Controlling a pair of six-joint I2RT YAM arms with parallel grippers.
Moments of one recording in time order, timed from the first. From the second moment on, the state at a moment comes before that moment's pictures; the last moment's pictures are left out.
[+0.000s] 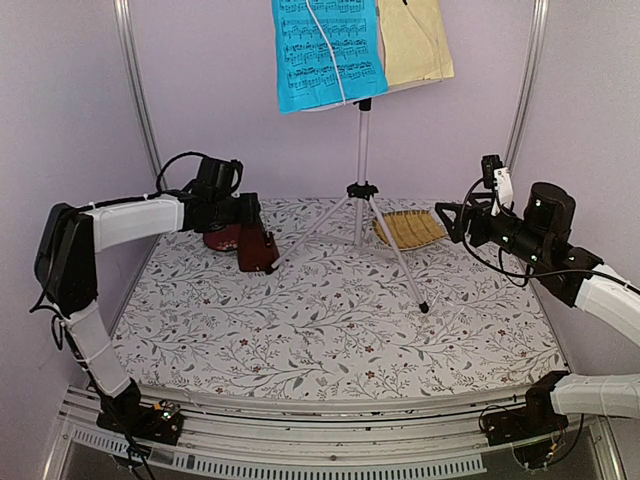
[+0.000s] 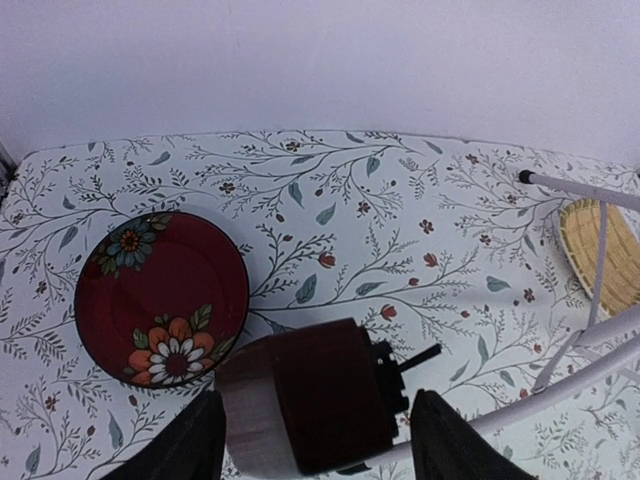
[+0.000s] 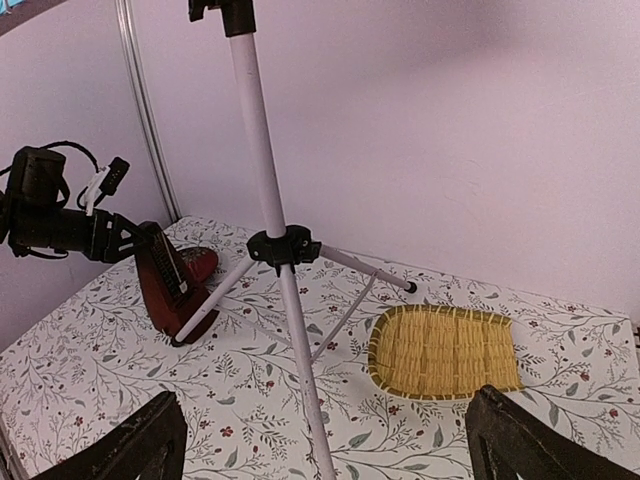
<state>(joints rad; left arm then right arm) -0.45 1.78 1.34 -0.15 -0.22 -0.30 0.45 0.97 0.78 0.09 -0.09 0.10</state>
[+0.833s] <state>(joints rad) -0.46 1.66 1.21 -0.17 -0.38 -0.21 0.45 0.99 0.76 0.08 -0.09 0.13</state>
